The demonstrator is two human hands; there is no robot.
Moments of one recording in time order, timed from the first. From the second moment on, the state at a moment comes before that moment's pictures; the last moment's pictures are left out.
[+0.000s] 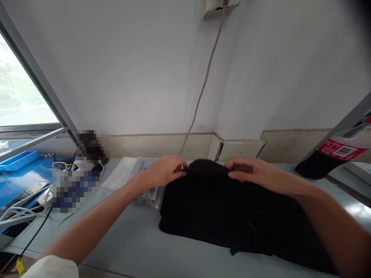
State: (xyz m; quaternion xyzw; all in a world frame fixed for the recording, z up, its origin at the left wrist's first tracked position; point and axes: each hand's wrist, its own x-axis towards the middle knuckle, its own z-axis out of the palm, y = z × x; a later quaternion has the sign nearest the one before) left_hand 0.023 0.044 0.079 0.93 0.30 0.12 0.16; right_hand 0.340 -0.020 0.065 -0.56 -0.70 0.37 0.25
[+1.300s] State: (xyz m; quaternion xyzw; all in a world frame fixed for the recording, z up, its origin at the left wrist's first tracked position) left_hand 0.003 -0.035 0.023 0.81 0.47 0.17 0.31; right_hand 0.290 -0.065 0.025 -0.60 -0.66 0.38 0.26
